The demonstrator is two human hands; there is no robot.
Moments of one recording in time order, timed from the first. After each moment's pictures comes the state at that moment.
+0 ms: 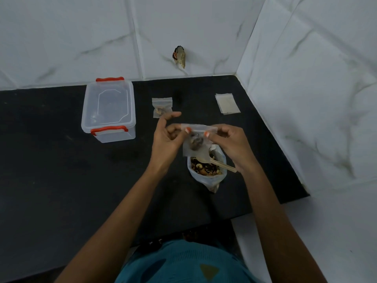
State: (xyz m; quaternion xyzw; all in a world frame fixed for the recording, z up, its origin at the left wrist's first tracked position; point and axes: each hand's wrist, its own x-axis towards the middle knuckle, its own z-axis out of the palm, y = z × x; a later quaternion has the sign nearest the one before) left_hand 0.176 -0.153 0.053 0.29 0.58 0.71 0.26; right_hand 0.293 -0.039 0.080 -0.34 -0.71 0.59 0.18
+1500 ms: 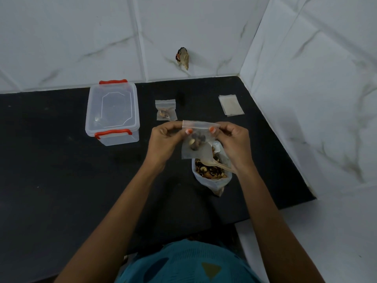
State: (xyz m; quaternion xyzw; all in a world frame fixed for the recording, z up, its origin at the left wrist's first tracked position) left_hand 0.151 -0.156 0.055 0.33 0.59 0.67 0.30; right_hand 0.273 -0.046 0.076 -0.36 -0.69 0.57 0.27
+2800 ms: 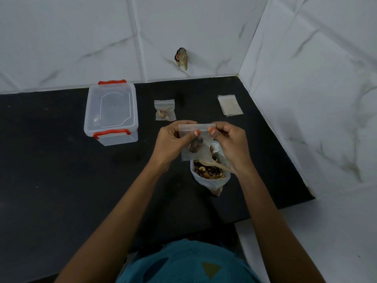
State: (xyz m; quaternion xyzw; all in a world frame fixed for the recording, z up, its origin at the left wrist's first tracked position) left_hand 0.160 -0.147 0.058 0.31 0.62 0.64 0.34; right_hand 0.276 -0.044 0.073 -0.33 -0.70 0.57 0.28
